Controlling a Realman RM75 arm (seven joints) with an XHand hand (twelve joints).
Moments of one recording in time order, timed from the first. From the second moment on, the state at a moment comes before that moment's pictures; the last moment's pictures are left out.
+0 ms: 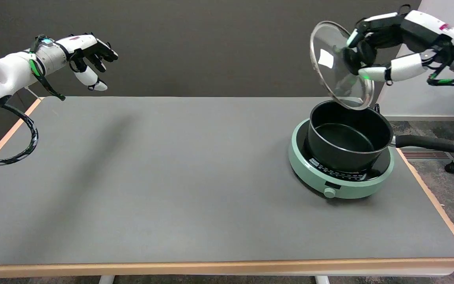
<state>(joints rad) -0.38 -0.50 -0.82 1.58 2.40 -0.55 -0.58</state>
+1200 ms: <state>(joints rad) -0.16 -0.51 -1.16 1.83 2.10 -0.20 -0.40</state>
